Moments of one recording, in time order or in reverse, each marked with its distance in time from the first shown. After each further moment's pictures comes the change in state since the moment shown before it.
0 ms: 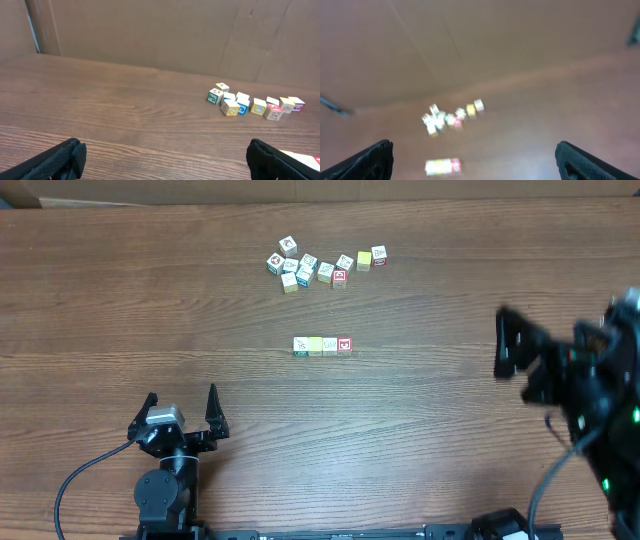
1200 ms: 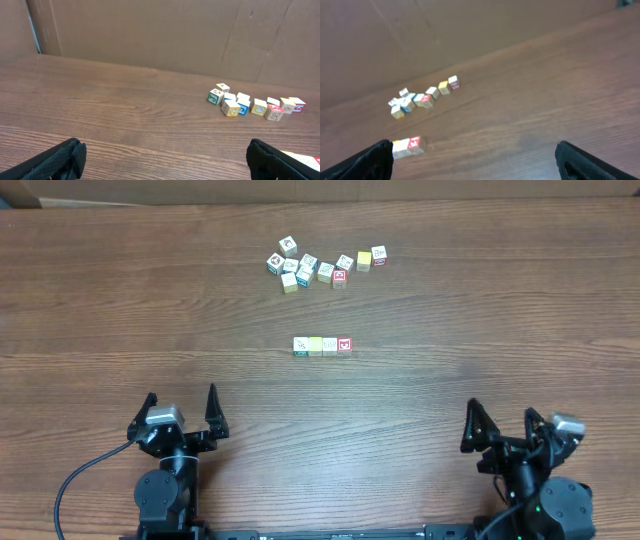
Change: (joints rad) left arm 0.000 -0.001 0.000 0.000 -0.003 0.000; right arm -0.095 -0.841 -1.107 0.440 -0.034 -0.007
